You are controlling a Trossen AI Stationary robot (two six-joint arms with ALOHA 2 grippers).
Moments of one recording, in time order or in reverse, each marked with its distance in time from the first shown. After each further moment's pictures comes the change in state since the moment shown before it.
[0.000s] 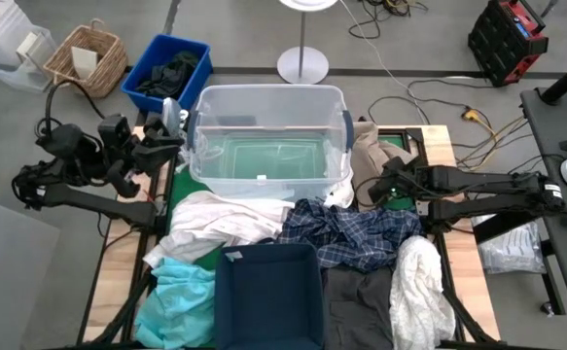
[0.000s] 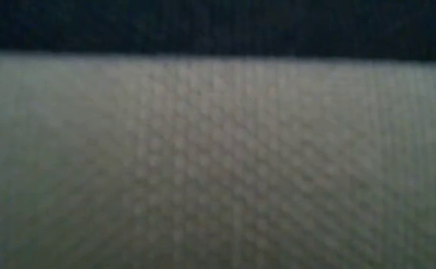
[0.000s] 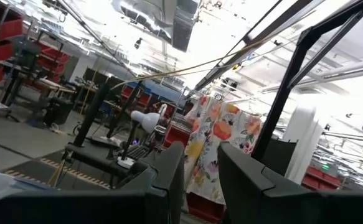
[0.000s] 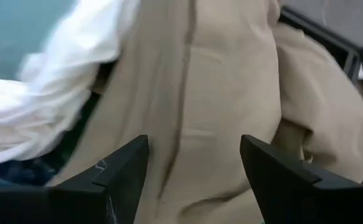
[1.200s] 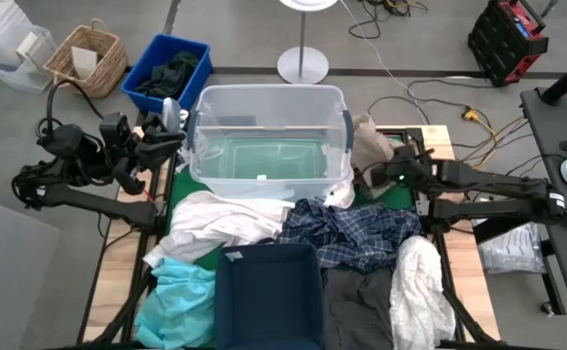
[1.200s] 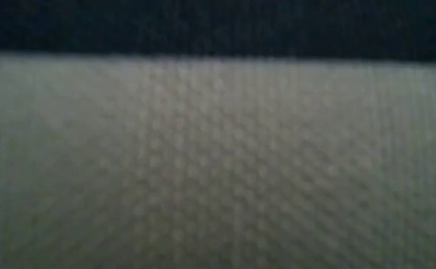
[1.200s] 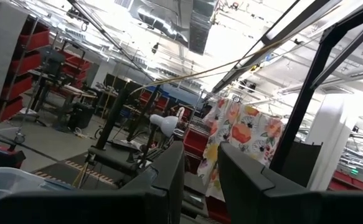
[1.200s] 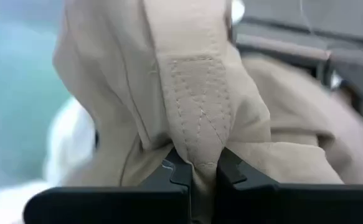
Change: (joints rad) left arm 0.000 -0.001 -0.002 -0.010 -0.072 0.041; right arm -0.096 -0.073 0.062 0.062 0.083 0.100
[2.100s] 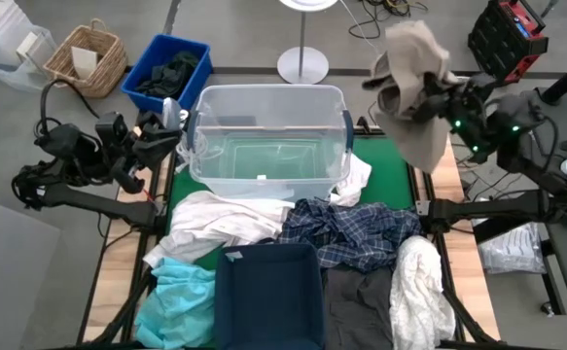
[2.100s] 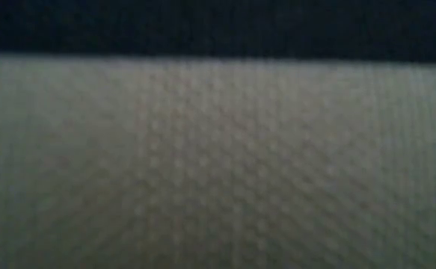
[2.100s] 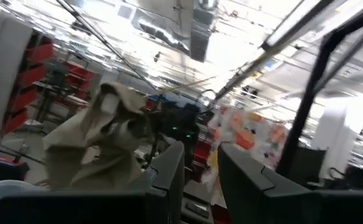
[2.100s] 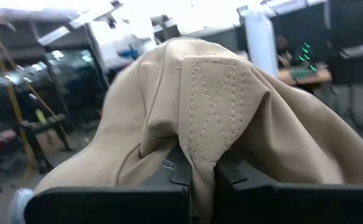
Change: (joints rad) left arm 0.000 -0.001 0.000 0.036 -0.031 0.034; right arm 0.000 0.039 0.648 0.550 0.151 -0.698
